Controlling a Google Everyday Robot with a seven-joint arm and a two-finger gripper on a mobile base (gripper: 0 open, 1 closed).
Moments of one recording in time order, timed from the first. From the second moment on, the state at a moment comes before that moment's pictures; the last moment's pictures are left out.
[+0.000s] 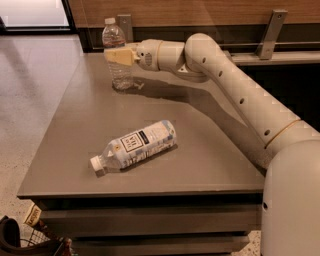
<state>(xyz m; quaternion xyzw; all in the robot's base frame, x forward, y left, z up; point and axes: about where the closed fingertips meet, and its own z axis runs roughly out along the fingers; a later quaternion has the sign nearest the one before) 0.758 0.116 0.924 -0.36 0.63 0.44 0.53</state>
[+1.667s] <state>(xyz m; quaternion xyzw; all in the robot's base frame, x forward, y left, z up) 0.749 0.111 0.938 -0.44 0.53 0.32 0.65</state>
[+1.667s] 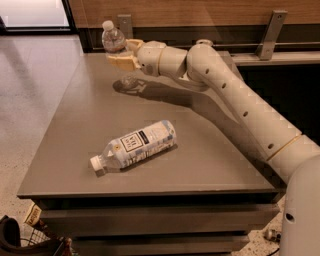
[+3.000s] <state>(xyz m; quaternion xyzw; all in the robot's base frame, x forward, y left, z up) 0.766 0.085 0.927 -0.46 0.64 0.37 0.49</state>
